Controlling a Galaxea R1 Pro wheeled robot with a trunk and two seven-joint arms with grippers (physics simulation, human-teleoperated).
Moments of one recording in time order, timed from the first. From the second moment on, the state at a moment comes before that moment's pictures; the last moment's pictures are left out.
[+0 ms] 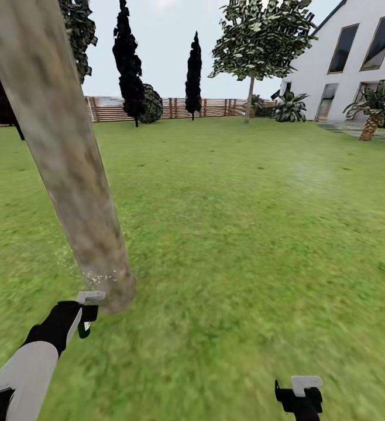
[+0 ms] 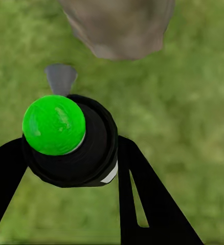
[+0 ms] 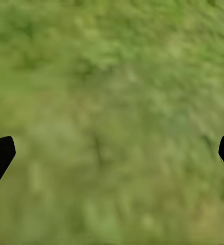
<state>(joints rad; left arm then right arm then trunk) -0.77 0.14 0.34 -0.53 -0.33 0.53 -0.07 -0.45 -0.07 -0.15 -0.11 0.26 -0.43 -0.21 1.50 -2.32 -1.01</state>
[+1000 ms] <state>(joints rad) -0.85 0.19 0.26 -0.69 -0.35 0.56 -0.22 -0.45 -0.08 -0.15 -0.11 0.26 -0.43 -0.21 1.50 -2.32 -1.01</state>
